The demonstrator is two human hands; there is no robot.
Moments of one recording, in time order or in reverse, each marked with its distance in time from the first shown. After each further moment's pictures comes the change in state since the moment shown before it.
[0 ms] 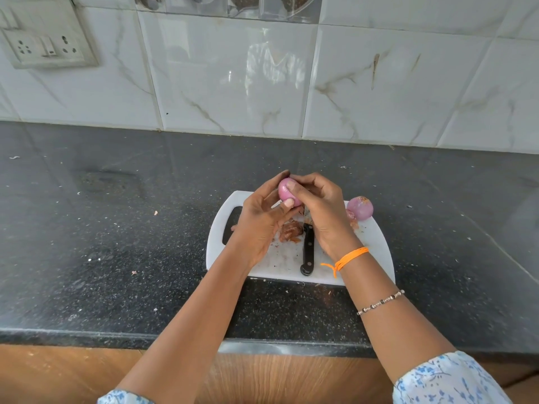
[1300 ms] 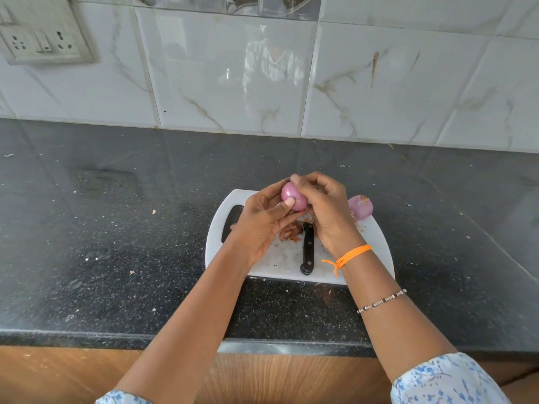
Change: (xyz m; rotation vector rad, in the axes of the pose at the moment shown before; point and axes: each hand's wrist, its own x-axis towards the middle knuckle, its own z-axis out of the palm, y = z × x) left_hand 0.001 -0.001 -0.001 -0.015 0.002 -0.114; right_hand 0.005 0.000 -0.004 0.009 0.035 0.034
